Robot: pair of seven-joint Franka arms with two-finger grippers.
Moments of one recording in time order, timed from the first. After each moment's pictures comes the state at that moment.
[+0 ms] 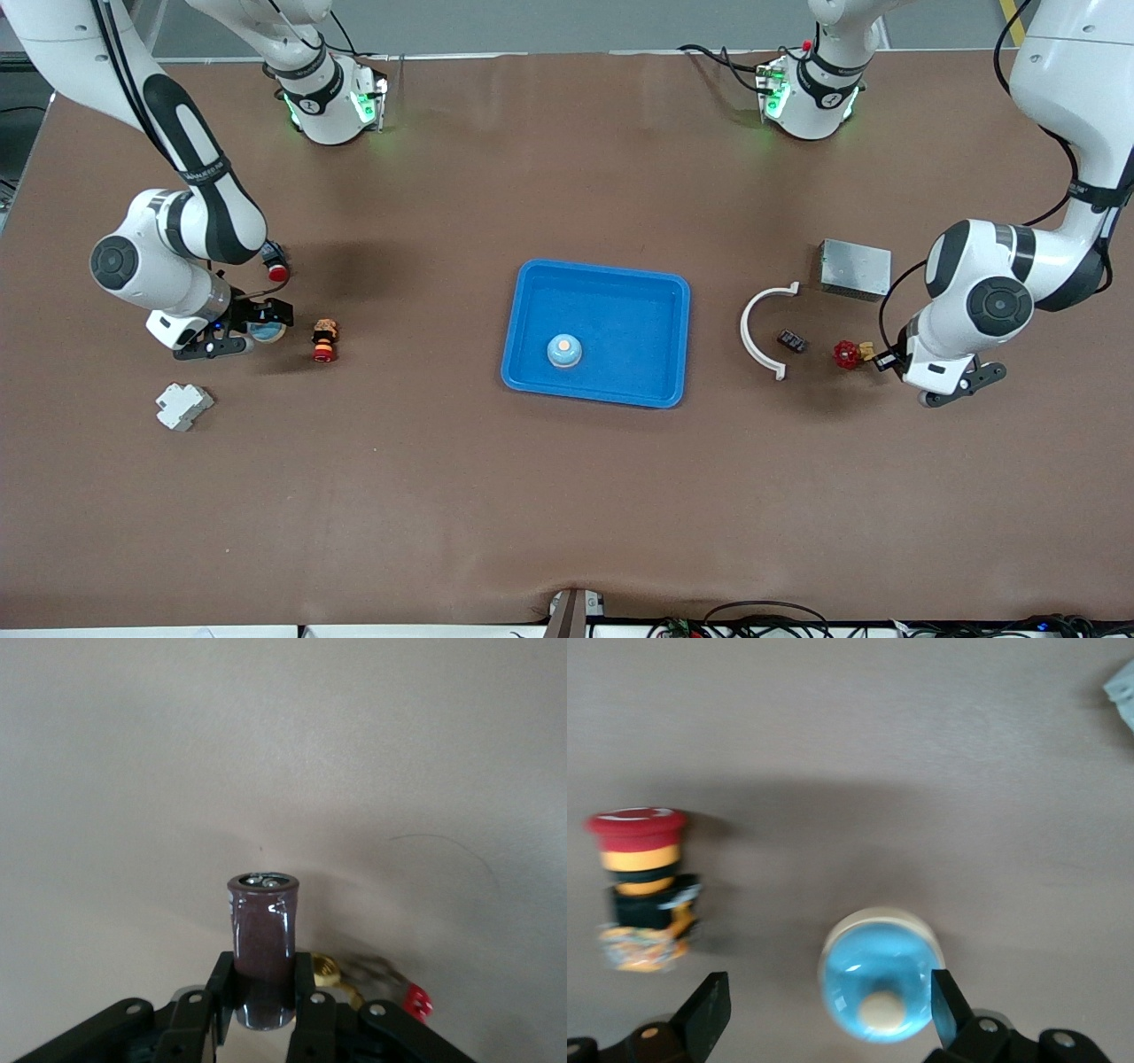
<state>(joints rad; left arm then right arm) 0.40 0.49 -0.39 -1.99 0.51 2.30 -0.67 -0.14 0.31 0.04 -2.26 0.04 2.44 -0.24</state>
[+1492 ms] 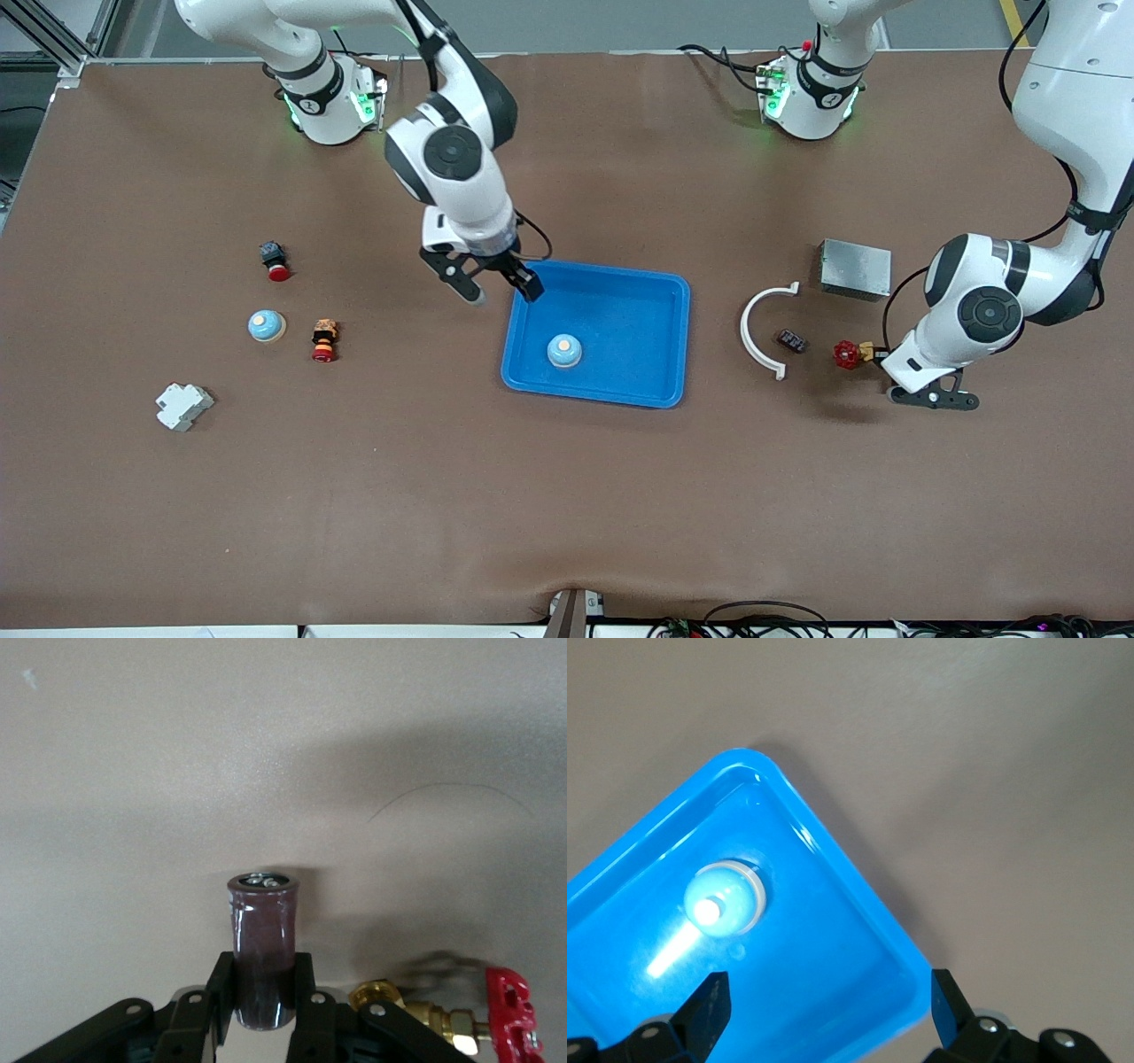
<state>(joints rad) 0.43 0.56 -0.39 -1.96 0.62 2.36 -0.22 0.66 0.42 0.08 -1.85 -0.03 2.33 1.56</state>
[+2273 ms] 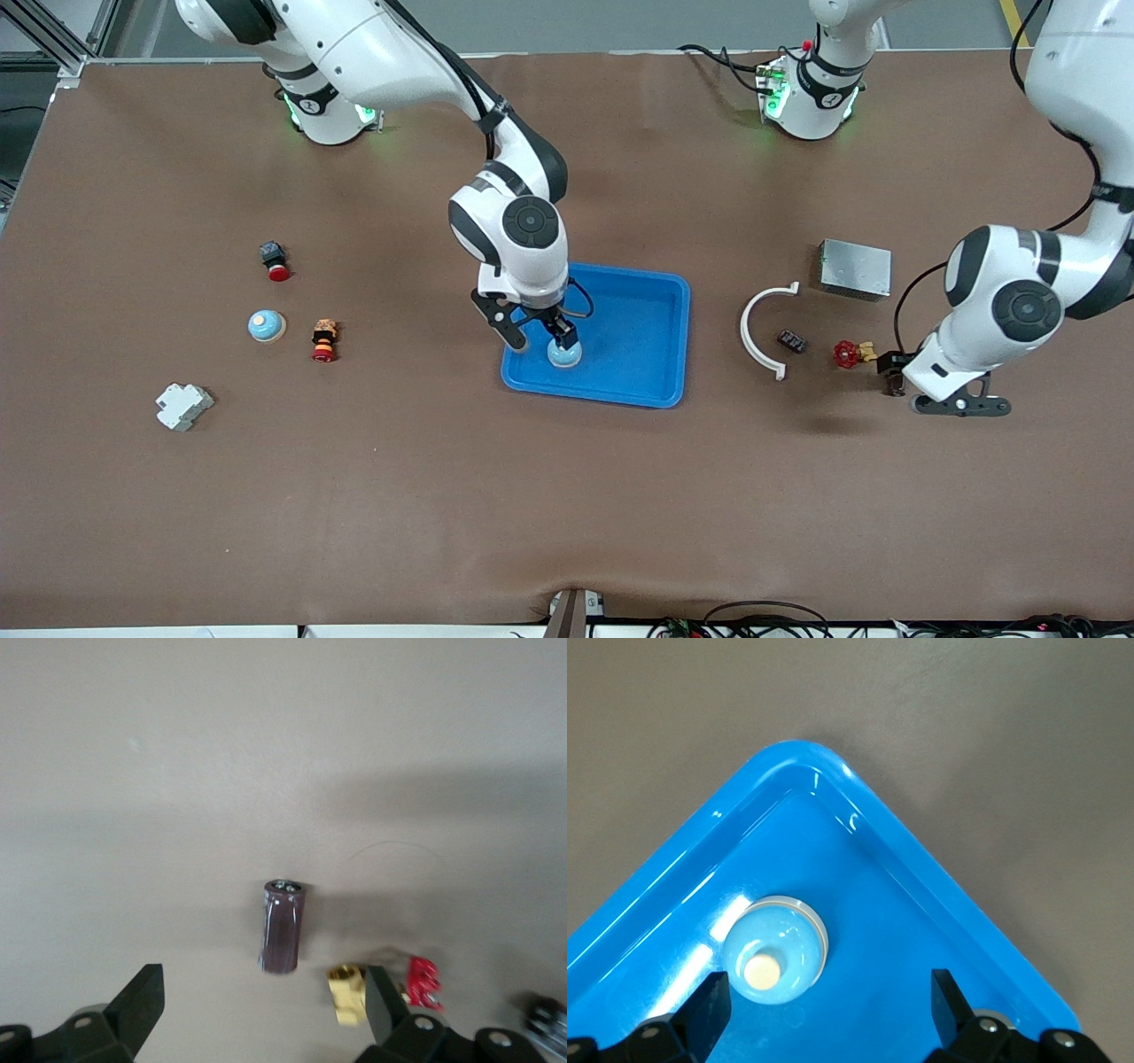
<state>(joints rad) 0.44 0.44 -0.46 -1.87 0.48 2.20 -0.22 0.69 0.72 0.07 -1.50 -0.10 2.24 1.69</state>
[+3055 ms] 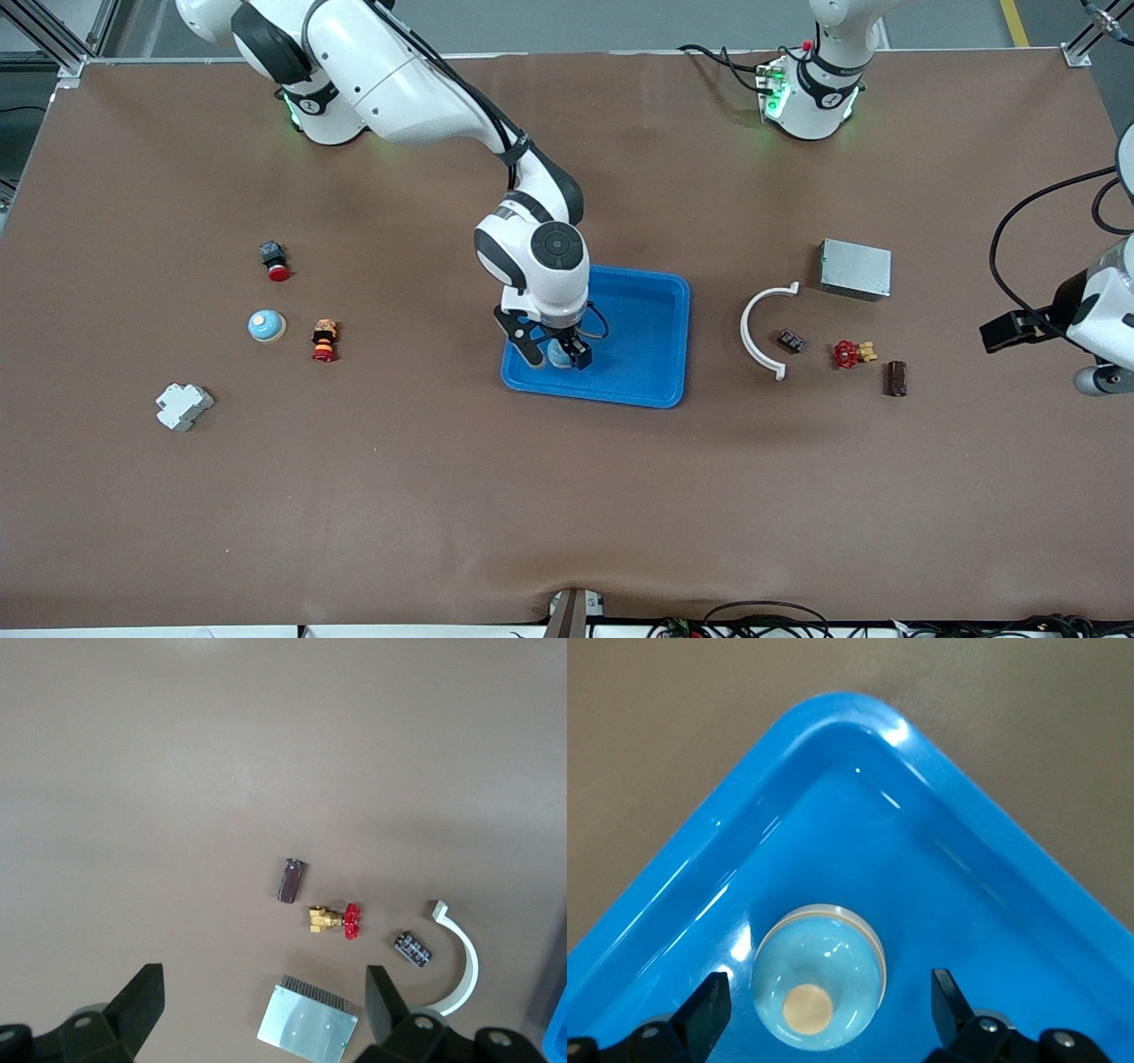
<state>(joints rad) 0.44 0.33 -0.56 -1.39 0.31 1.65 -0.22 0.72 0.88 0.07 -1.35 -0.17 2.27 1.81</state>
